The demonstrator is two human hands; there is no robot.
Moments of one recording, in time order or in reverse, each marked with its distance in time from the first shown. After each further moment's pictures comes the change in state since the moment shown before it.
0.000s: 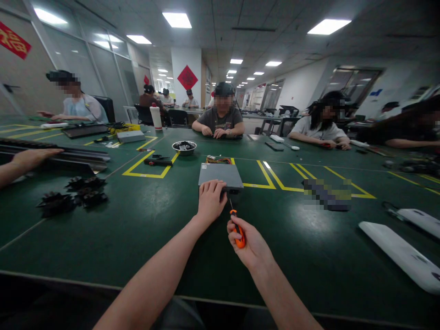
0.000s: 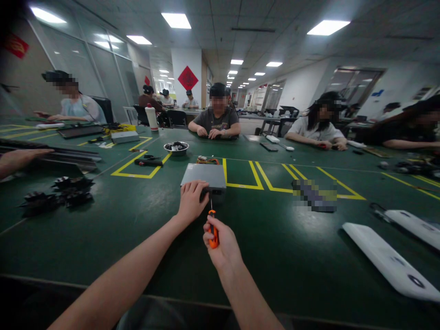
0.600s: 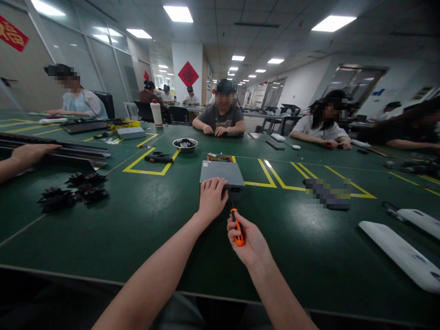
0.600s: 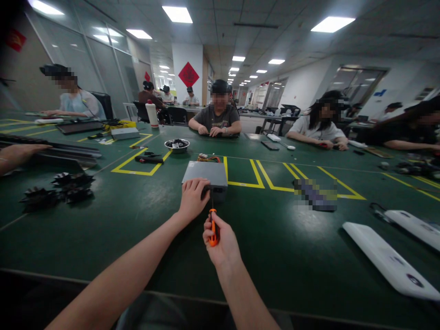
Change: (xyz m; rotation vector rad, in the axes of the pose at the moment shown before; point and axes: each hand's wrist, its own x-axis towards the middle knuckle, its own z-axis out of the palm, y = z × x) left_hand 0.000 -0.003 0.000 -0.010 -0.005 0.000; right_hand 0.004 0.006 -0.001 0.049 -0.026 0.008
